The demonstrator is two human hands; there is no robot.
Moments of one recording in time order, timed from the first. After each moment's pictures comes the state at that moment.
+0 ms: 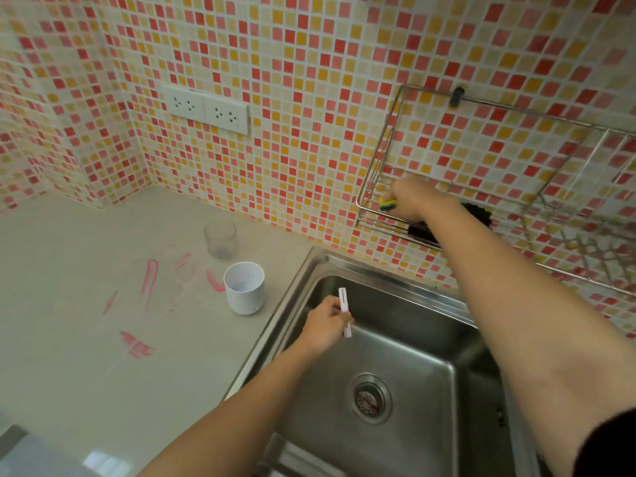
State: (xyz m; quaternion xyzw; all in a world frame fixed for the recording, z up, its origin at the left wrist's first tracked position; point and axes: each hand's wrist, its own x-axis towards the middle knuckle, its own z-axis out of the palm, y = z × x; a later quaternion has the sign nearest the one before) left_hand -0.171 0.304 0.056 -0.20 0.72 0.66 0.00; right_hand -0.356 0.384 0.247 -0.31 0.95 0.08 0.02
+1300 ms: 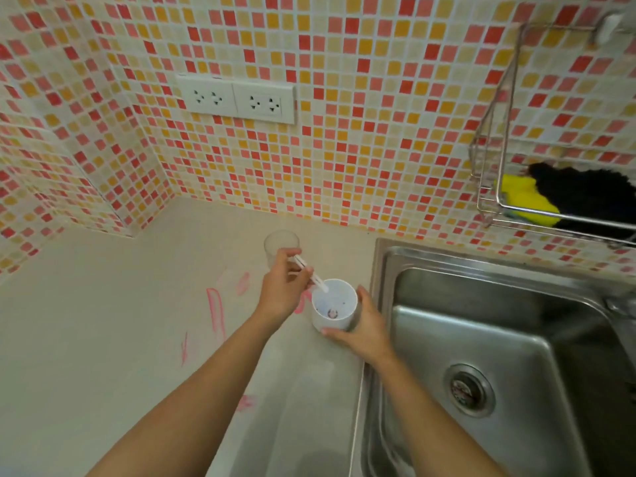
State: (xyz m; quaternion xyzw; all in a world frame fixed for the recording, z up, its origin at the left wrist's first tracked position) left_hand -0.169 0.041 0.068 -0.20 0.75 0.62 -0.10; right_hand -0.196 0.211 -0.012 -0.09 0.87 -0.45 0.16
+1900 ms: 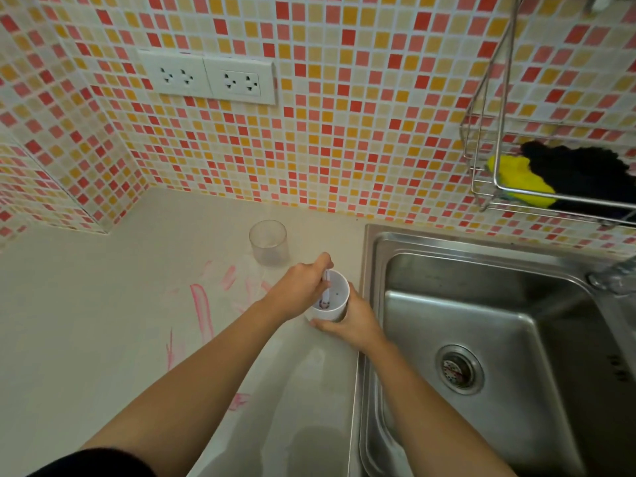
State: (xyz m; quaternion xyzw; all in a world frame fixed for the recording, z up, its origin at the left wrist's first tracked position) left_hand -0.192 0.056 0.058 0.06 0.96 0.25 0.05; right_hand -0.198 0.205 -0.009 -0.13 0.83 -0.51 0.18
